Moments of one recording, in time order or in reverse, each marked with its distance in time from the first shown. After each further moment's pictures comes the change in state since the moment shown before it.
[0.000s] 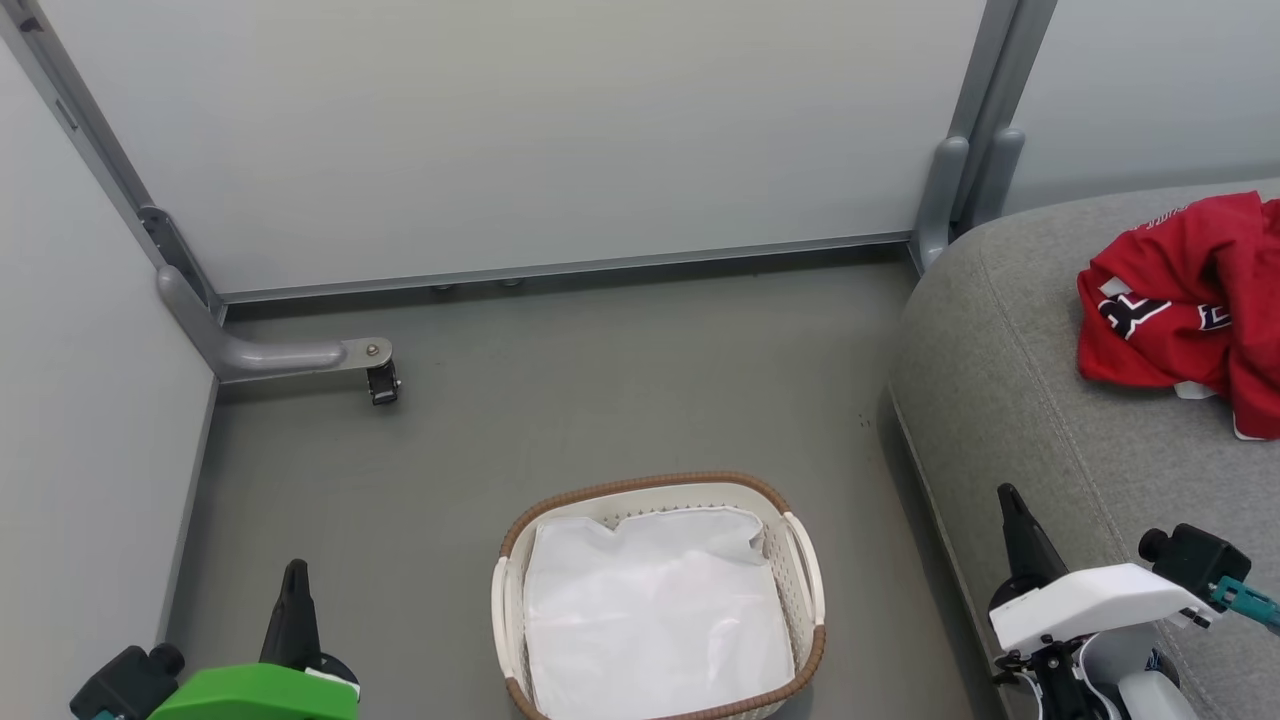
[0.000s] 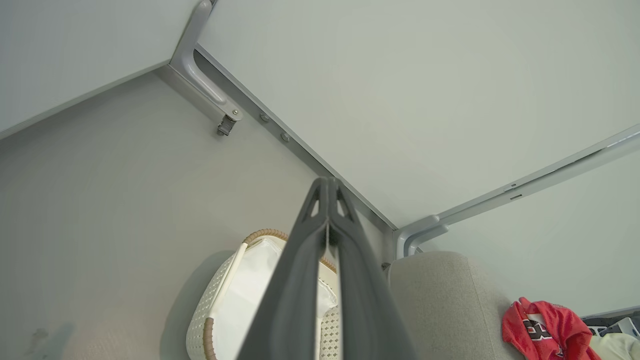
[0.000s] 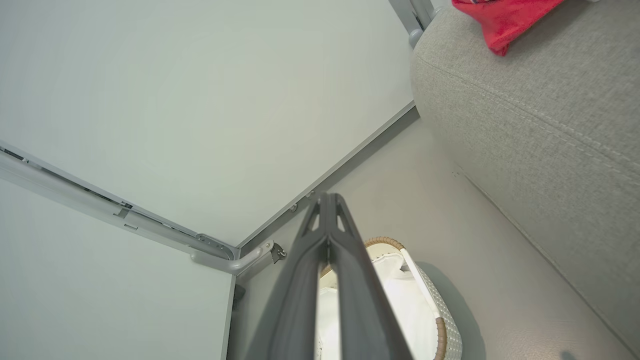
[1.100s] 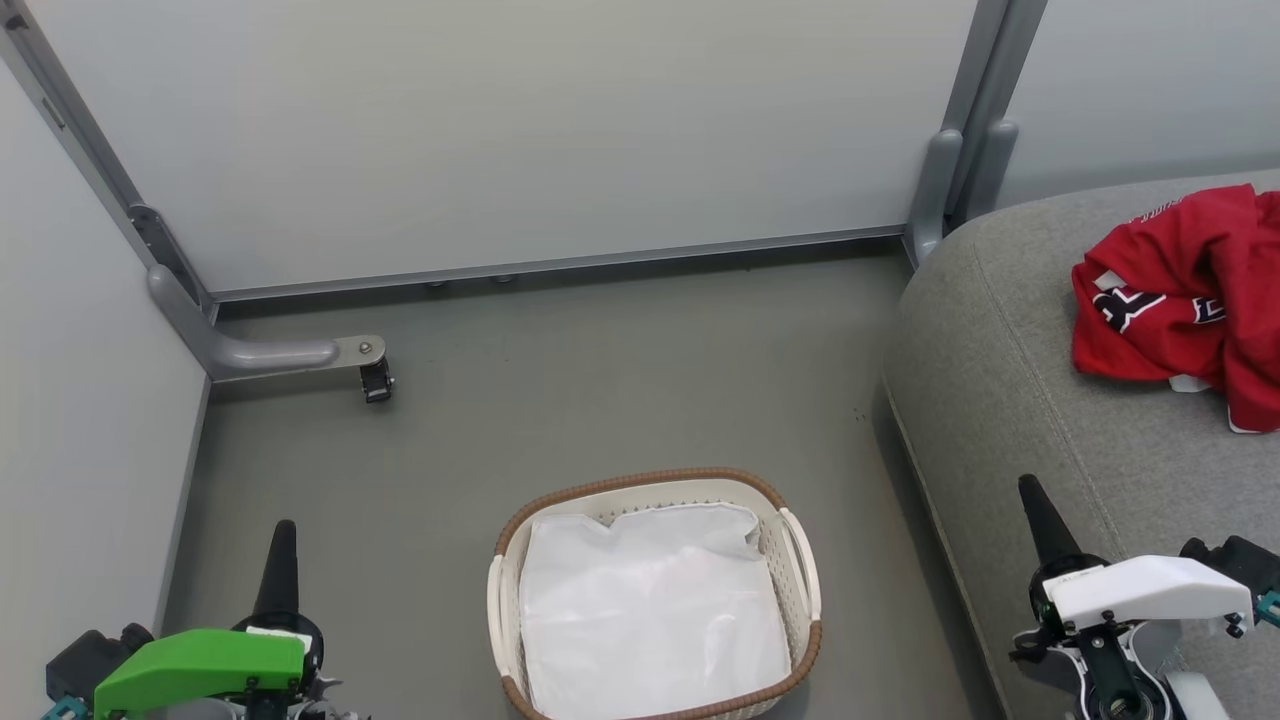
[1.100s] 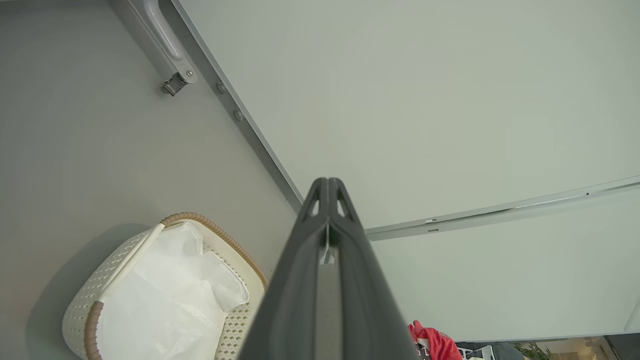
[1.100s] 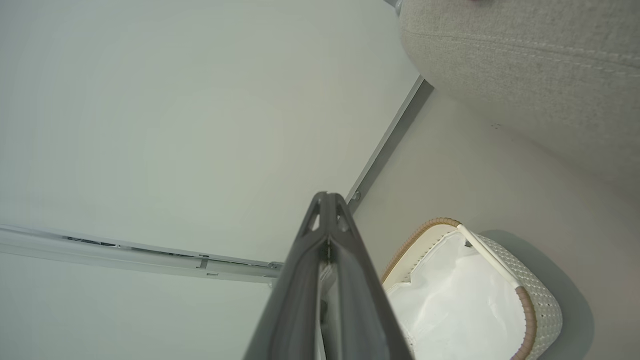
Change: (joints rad) left arm -0.063 -0.001 0.048 -0.006 -0.343 -0.021 0.100; right arm -0.001 -0.002 -0.056 -0.037 0.378 0.000 0.097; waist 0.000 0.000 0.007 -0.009
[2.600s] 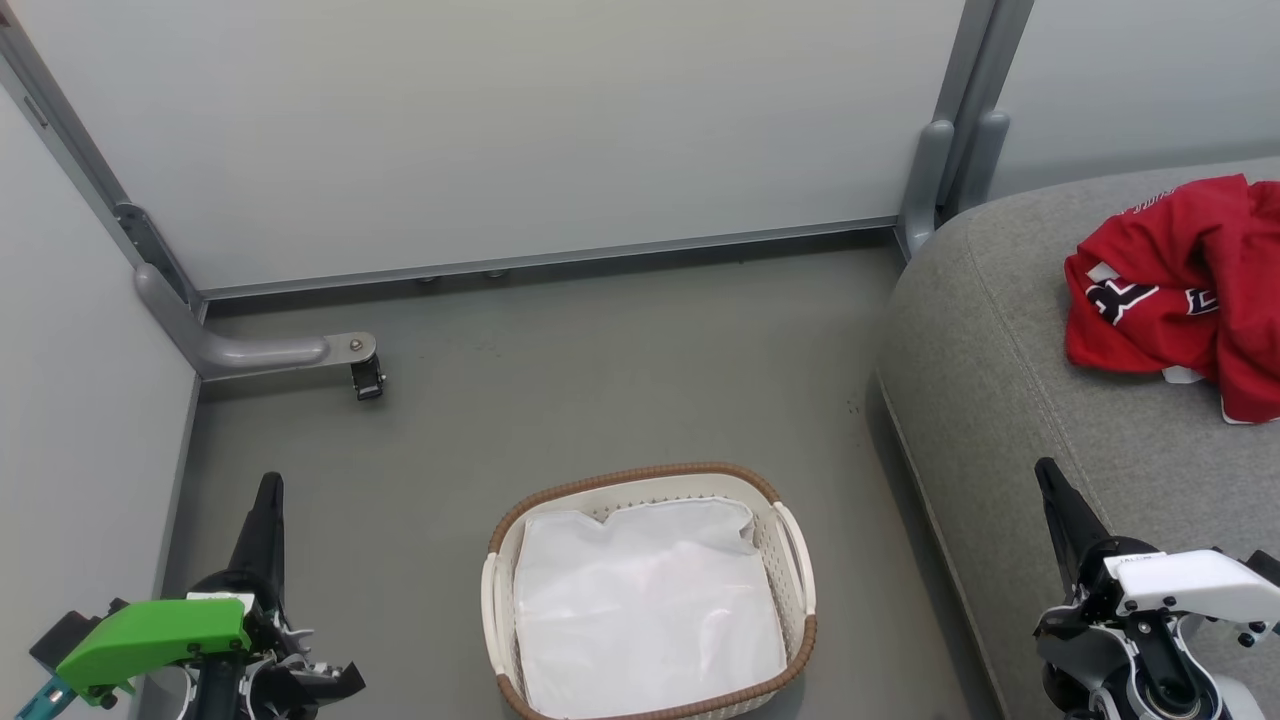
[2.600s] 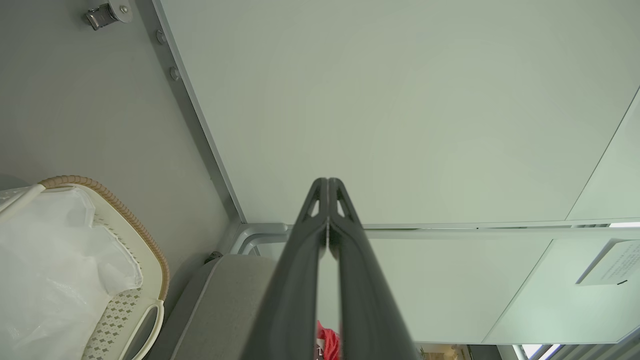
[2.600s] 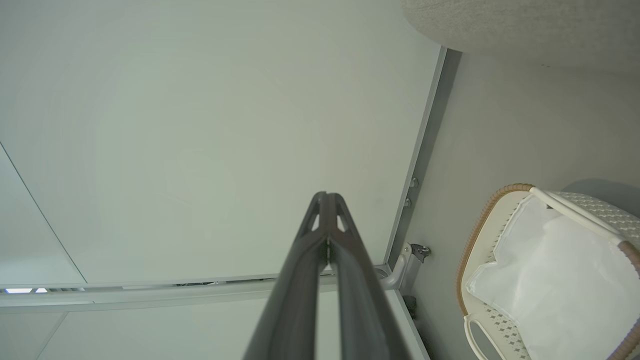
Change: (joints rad) left arm -0.061 0.000 0.044 -0.007 -0.325 -0.019 0.093; right arm -0.002 -0.002 -0.053 -0.036 0.358 -0.001 0.095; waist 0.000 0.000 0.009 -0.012
